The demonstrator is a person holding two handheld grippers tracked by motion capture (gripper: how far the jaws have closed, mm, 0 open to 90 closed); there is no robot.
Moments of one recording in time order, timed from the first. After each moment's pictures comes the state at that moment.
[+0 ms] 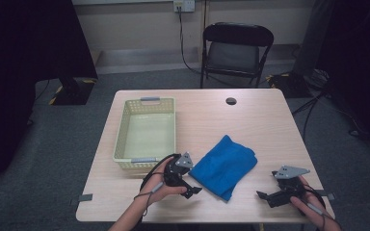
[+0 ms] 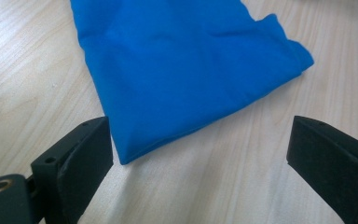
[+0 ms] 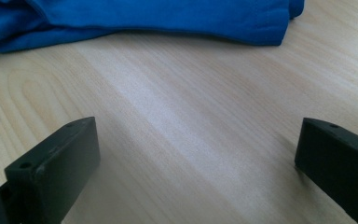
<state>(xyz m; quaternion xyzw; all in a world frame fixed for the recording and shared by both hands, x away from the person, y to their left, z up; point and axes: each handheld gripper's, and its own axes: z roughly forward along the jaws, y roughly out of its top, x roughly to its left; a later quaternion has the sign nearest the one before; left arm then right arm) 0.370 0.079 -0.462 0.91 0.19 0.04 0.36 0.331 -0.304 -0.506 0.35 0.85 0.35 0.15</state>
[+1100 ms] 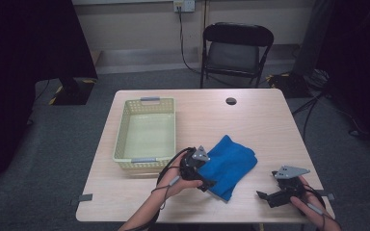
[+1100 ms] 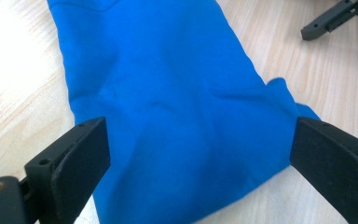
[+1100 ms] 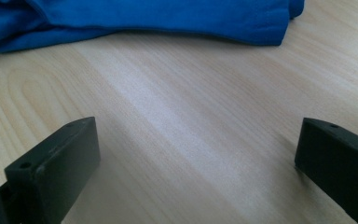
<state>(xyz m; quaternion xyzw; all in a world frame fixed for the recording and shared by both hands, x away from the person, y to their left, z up) 0.386 0.035 -0.457 0.90 0.20 0.04 0.38 0.331 -0.304 -0.506 0.35 0.85 0.35 0.15</state>
